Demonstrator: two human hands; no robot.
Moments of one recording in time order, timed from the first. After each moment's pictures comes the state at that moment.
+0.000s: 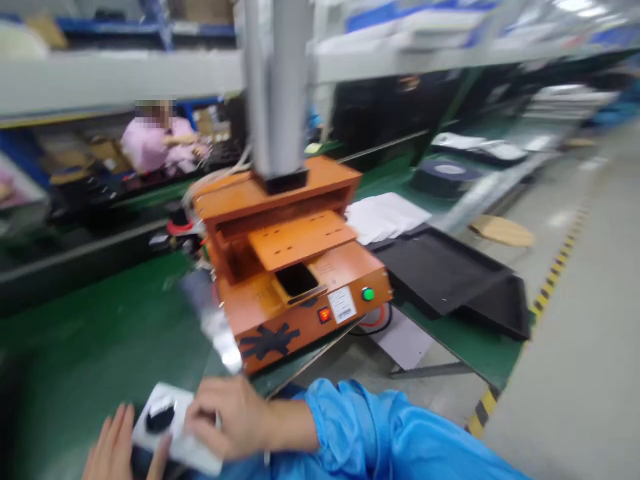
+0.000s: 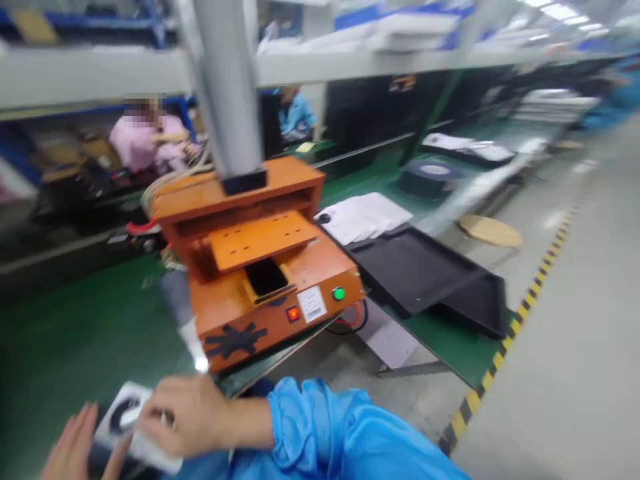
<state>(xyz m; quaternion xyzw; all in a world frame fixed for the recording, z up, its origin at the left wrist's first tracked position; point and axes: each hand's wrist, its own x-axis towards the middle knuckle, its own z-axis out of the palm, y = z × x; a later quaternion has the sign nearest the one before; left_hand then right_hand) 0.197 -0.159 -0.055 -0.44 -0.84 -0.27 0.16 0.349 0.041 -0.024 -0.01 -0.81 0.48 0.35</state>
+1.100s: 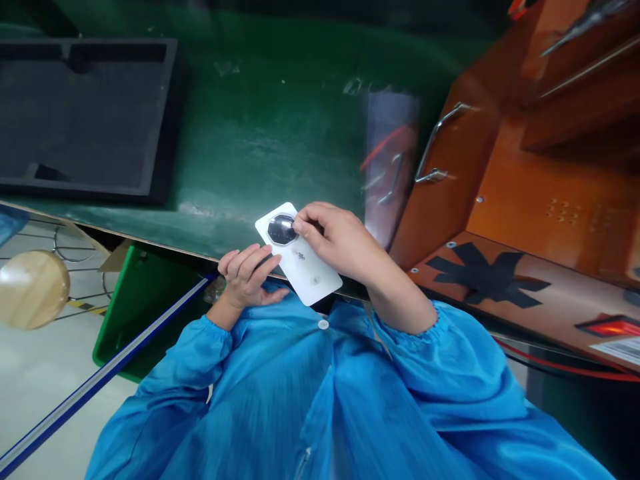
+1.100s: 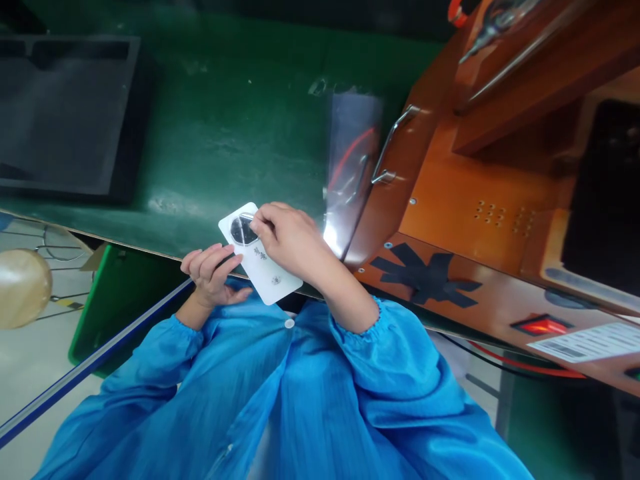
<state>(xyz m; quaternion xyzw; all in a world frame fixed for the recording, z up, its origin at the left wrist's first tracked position) 0.286 -0.185 -0.131 -0.42 -0.82 -0.24 0.32 0.305 0.059 0.003 -0.04 -0.89 0.45 -0.04</state>
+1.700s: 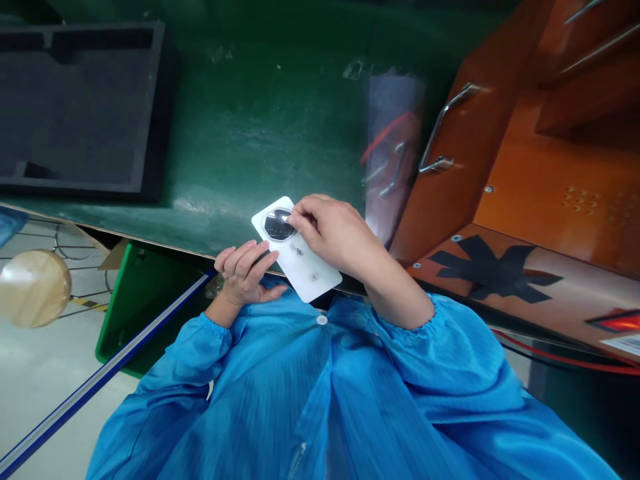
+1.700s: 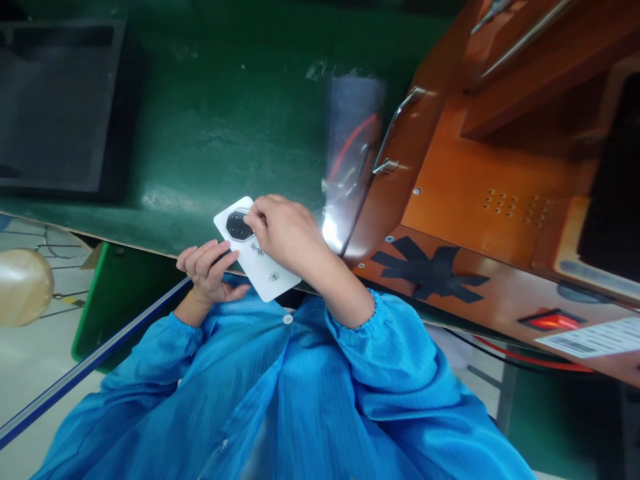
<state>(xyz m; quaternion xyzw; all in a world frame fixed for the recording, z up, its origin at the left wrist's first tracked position) 0.286 -0.190 -0.139 -0.42 -0.82 -0.23 0.31 0.300 0.056 0.003 -0.07 -0.92 0.38 -0.06</state>
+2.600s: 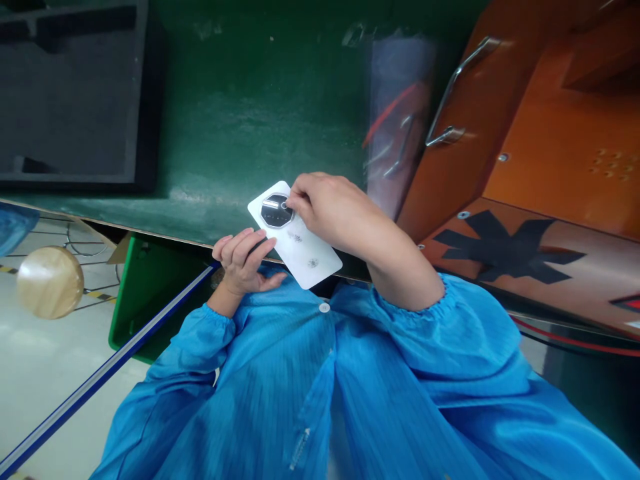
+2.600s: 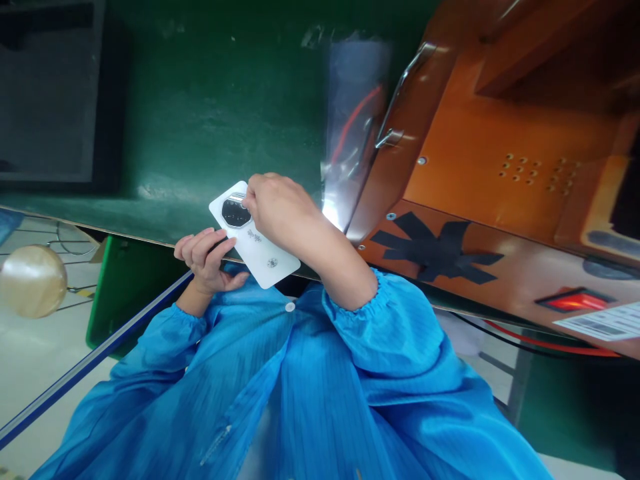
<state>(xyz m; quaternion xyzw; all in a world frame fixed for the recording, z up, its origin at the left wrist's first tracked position) 0.287 -0.194 -0.144 -0.37 -0.87 -0.19 0.25 0.291 0.062 0.004 -0.07 -0.92 0.38 -0.08</state>
